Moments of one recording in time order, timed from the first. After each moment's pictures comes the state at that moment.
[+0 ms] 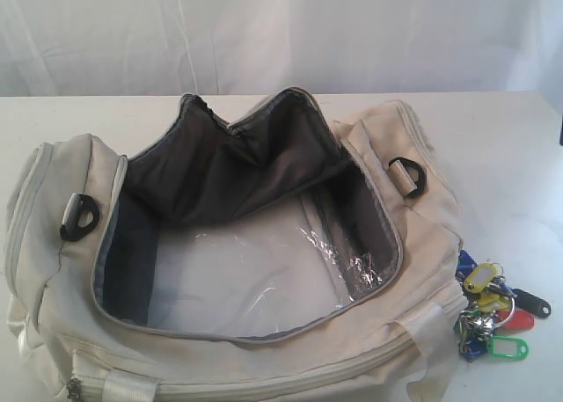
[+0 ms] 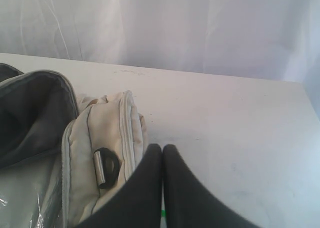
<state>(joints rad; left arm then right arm) 0.04 0.00 0.02 -0.16 0.40 0.15 0.05 0.72 -0.69 -0.02 0.39 0.01</state>
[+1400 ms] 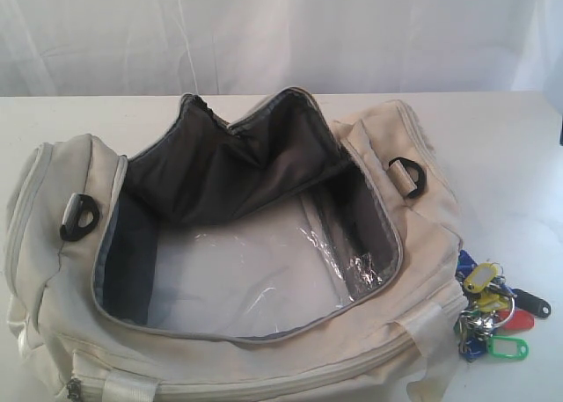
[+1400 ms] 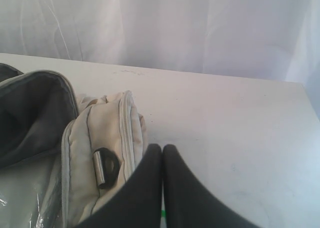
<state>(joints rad) 0.04 0.00 0.02 -0.01 0.41 0.06 0.05 0.72 -0.69 -0.02 0.39 0.01</state>
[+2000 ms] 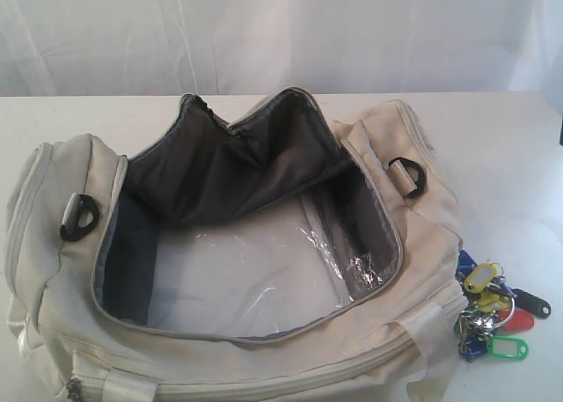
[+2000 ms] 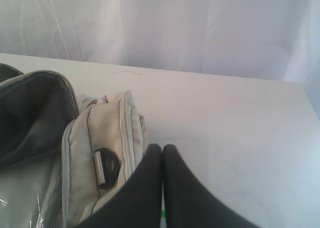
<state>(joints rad) 0.04 0.00 0.02 0.00 0.41 -0.05 0.05 0.72 -0.69 -0.02 0.39 0.01</state>
